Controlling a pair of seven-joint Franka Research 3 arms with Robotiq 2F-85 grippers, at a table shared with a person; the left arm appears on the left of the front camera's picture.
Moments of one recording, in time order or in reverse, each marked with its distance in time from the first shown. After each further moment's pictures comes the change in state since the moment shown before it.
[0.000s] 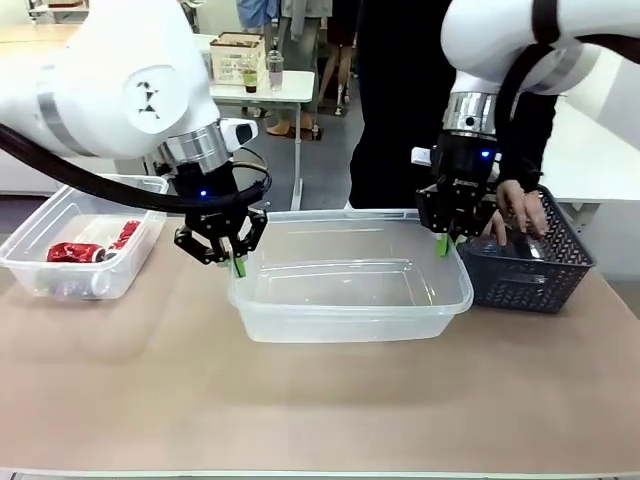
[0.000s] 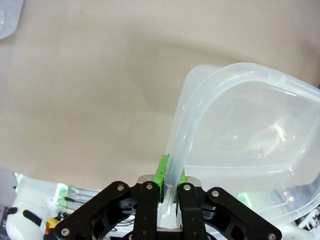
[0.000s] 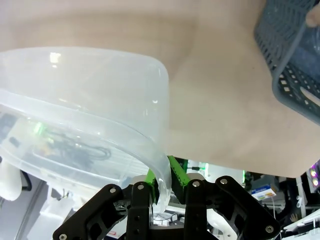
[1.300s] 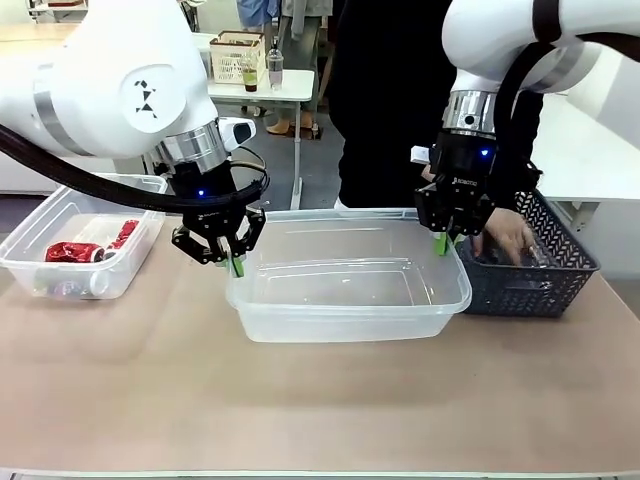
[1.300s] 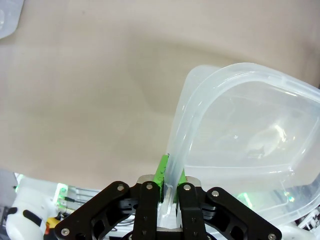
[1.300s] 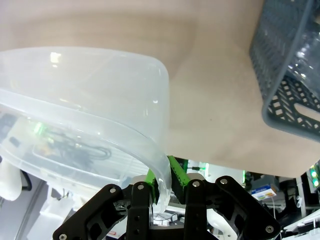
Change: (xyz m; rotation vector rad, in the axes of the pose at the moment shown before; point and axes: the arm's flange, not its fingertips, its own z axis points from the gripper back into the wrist) left arm 0.000 0.000 -0.001 0.001 0.001 0.001; right arm 0.000 0.000 0.000 0.001 0.000 0.000
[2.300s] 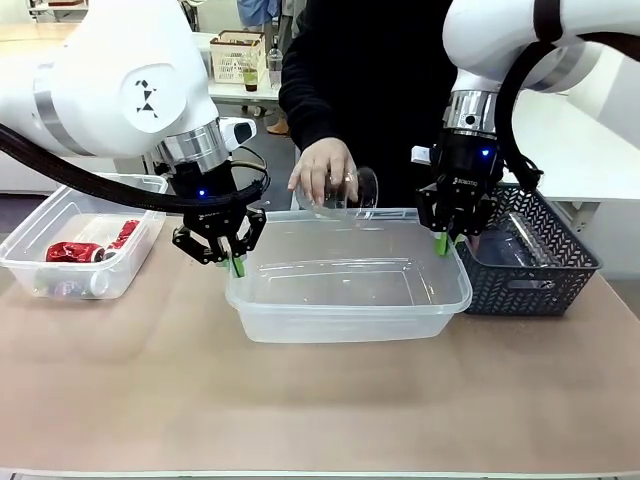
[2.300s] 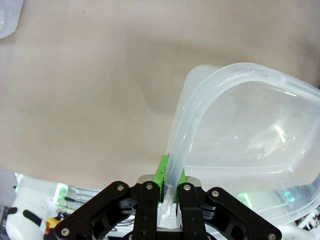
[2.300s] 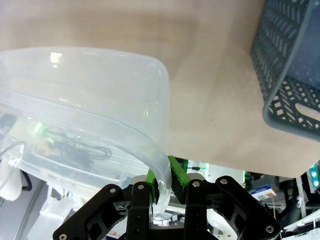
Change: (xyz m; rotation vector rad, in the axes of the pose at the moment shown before) left arm 0.000 0.000 0.000 0.000 0.000 0.000; right arm 0.000 0.000 0.000 0.000 0.000 0.000
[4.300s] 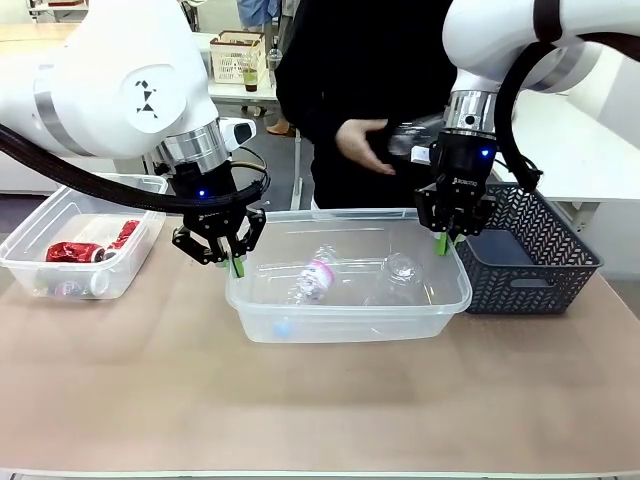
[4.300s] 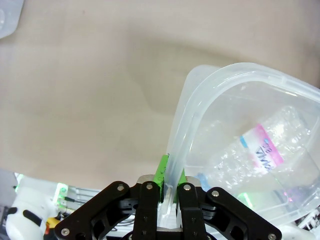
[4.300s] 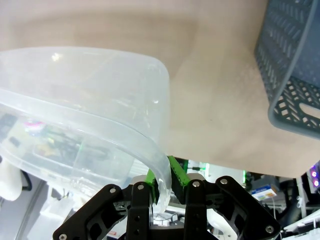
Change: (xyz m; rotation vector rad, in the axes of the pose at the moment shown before) left arm 0.000 0.000 0.000 0.000 0.000 0.000; right arm 0.000 0.000 0.000 0.001 -0.001 0.000
